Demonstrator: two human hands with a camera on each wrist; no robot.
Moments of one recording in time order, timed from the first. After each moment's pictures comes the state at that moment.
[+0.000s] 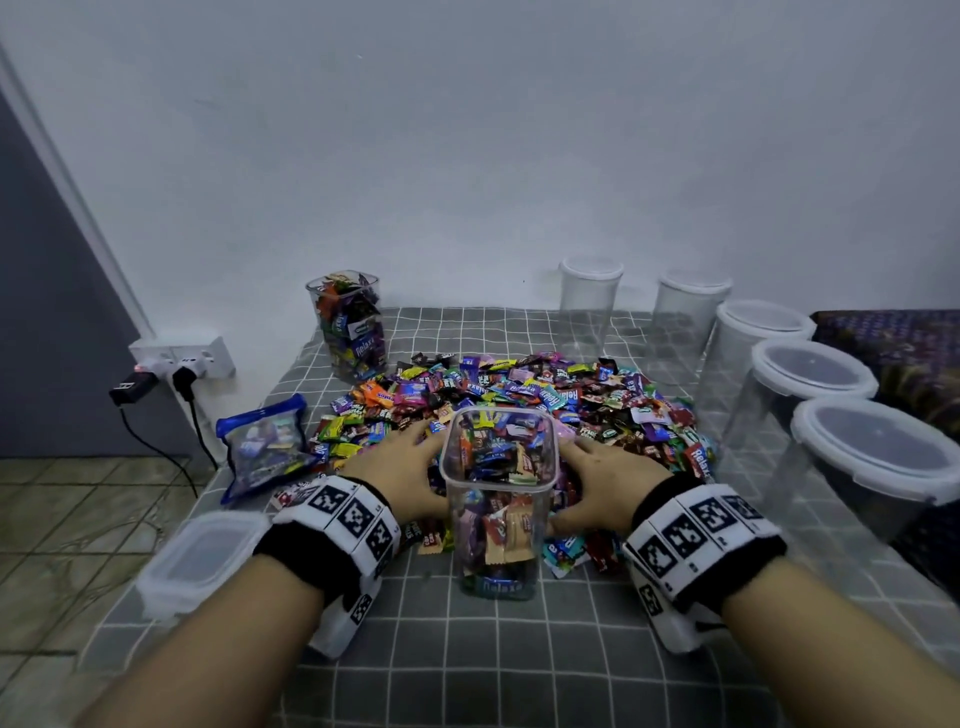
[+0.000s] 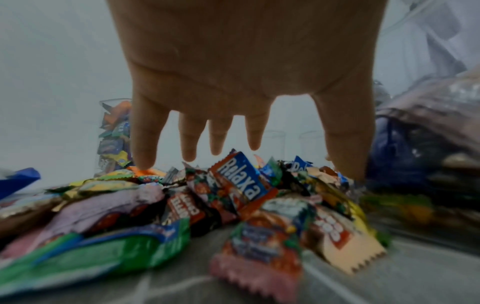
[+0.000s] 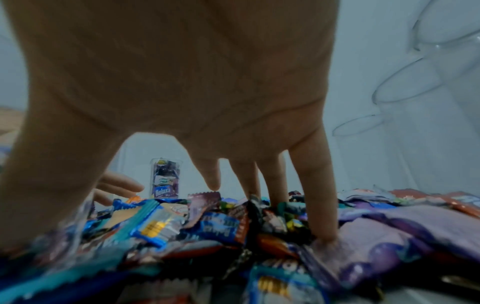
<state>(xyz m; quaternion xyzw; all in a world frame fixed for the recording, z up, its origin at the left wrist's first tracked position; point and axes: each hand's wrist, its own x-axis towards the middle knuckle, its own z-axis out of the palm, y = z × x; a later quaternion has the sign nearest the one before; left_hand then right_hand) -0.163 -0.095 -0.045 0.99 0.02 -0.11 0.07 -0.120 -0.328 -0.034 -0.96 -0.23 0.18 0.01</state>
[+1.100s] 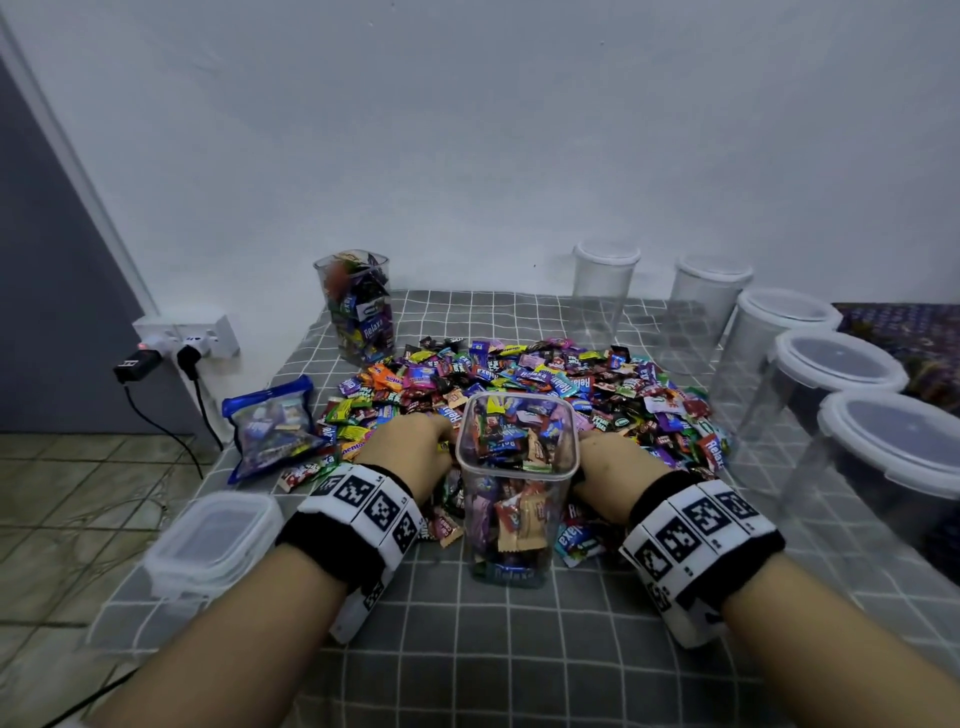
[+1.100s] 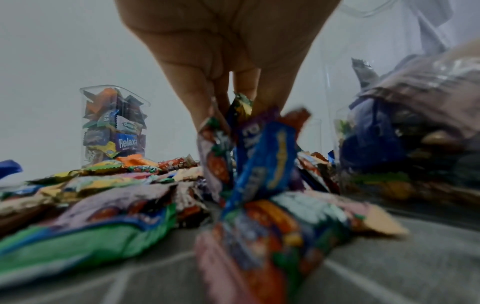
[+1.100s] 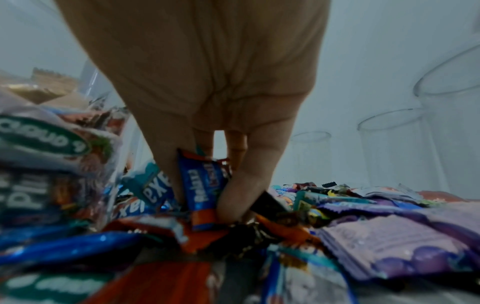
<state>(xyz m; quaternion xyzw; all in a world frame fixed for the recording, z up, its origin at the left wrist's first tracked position) -0.172 -0.110 -0.036 0.99 0.07 0.01 0.12 -0.118 -0.312 -0.045 -0.96 -0.26 0.10 0.03</state>
